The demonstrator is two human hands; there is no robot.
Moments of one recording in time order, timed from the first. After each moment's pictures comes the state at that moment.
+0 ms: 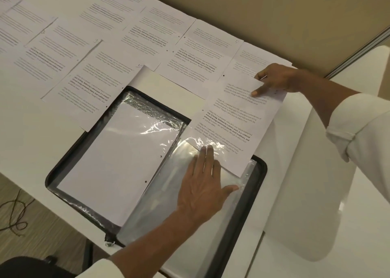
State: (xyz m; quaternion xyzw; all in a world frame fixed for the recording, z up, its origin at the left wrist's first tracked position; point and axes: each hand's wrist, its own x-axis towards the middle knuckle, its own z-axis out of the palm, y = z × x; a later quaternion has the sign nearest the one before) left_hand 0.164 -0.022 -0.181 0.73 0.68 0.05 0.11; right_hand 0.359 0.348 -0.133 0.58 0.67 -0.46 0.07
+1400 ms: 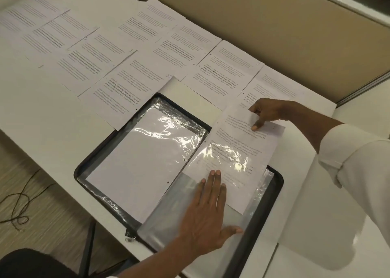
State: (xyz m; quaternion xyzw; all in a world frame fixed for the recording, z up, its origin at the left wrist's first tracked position) left_hand 0.130 -0.090 -0.195 0.76 0.63 0.03 0.15; right_hand 0.288 0.305 -0.146 0.46 0.73 -0.46 0.21
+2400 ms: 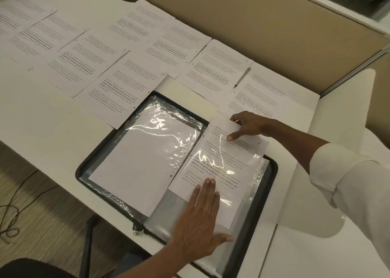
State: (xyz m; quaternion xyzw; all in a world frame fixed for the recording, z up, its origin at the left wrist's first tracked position) left_hand 0.104 -0.139 -0.206 0.80 0.58 0.01 0.16; right_hand 0.263 0.206 -0.155 0.48 0.72 -0.47 0.13
